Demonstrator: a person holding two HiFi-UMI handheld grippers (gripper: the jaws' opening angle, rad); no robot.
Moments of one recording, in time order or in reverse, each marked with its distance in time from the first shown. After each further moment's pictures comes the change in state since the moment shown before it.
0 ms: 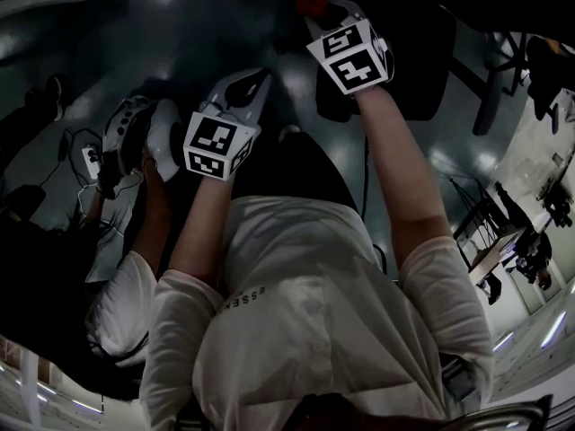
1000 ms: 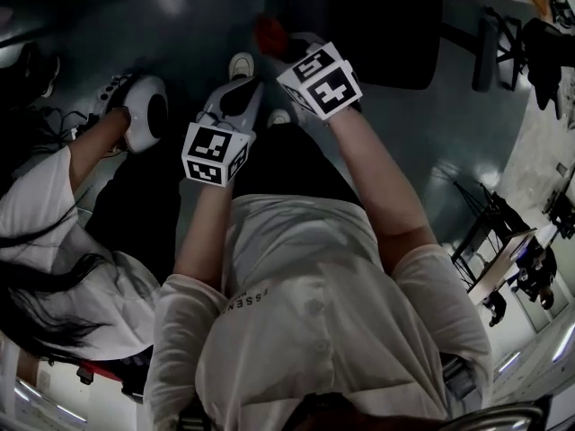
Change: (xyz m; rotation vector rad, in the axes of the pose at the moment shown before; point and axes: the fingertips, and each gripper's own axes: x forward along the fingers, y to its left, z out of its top) left arm -0.055 -0.143 -0.113 0.025 -0.064 0.085; right arm -0.107 0.182 -0.117 0.111 -0.077 0.266
